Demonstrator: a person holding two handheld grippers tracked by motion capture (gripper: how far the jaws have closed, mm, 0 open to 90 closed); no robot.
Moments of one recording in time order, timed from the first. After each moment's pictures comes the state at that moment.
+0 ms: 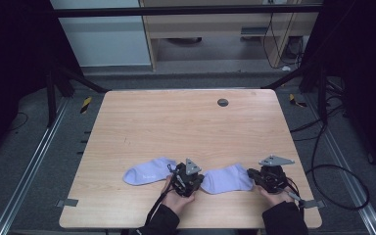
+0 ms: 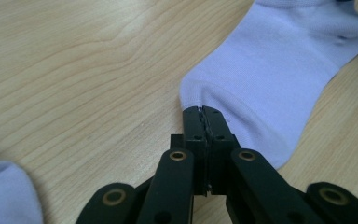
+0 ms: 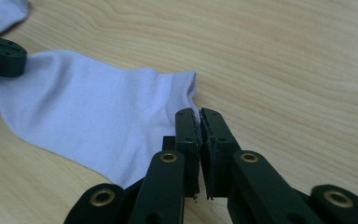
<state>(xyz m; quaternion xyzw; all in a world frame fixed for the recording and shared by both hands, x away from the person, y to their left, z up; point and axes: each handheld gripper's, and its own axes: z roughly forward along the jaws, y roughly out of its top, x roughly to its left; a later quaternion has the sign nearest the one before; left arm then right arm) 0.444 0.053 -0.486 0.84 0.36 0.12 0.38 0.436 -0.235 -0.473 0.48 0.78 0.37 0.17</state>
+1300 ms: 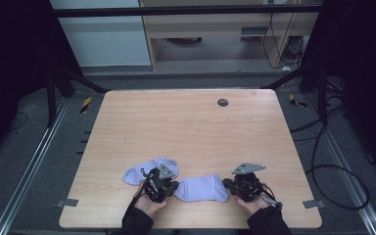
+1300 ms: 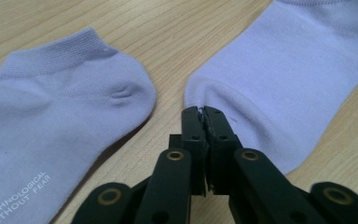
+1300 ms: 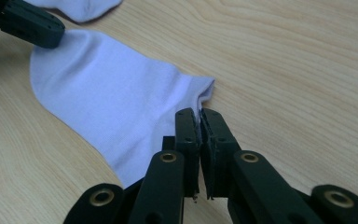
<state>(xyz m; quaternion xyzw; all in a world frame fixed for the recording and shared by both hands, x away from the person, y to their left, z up) 0.431 0.127 -0.485 0.86 0.37 0.12 0.33 0.422 -0.165 -0.478 0.42 0.82 0.37 0.12</state>
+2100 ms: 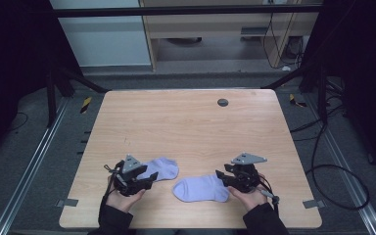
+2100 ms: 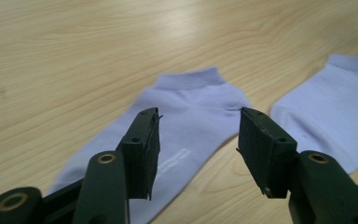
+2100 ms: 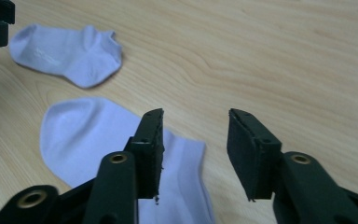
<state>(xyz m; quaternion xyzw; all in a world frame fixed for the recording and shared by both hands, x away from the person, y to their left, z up) 0.432 0.208 -0.449 0.79 0.43 0.18 0.39 0.436 -0.154 -0.453 0.43 0.79 0.41 0.15</state>
